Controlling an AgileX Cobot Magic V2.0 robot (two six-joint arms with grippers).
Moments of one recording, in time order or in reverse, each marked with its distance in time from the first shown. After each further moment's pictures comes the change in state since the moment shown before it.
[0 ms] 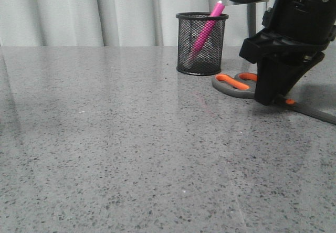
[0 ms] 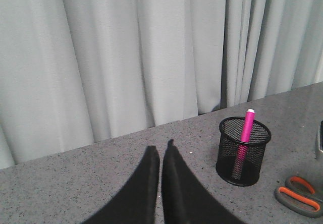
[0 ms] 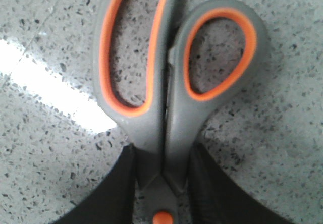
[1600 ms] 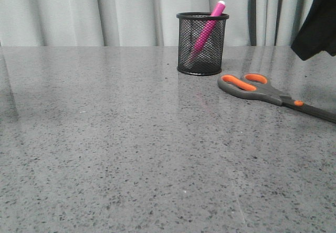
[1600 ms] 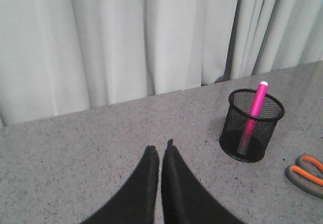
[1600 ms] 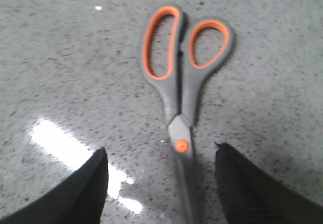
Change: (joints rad) left arm 0.000 0.112 0.000 0.006 0.006 -0.004; right arm -0.183 -0.375 0.220 0.324 -0.052 -0.252
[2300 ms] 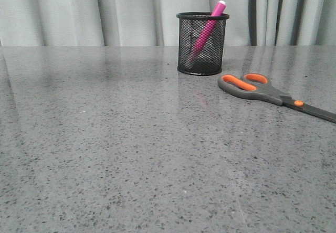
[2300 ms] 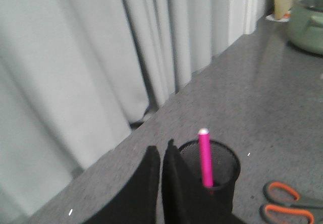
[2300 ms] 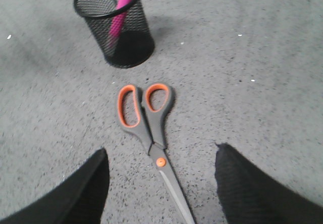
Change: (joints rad) left arm -0.243 0.579 -0.686 0.168 0.169 -0.010; right arm -0.174 -0.463 0.270 0.210 -0.185 0.012
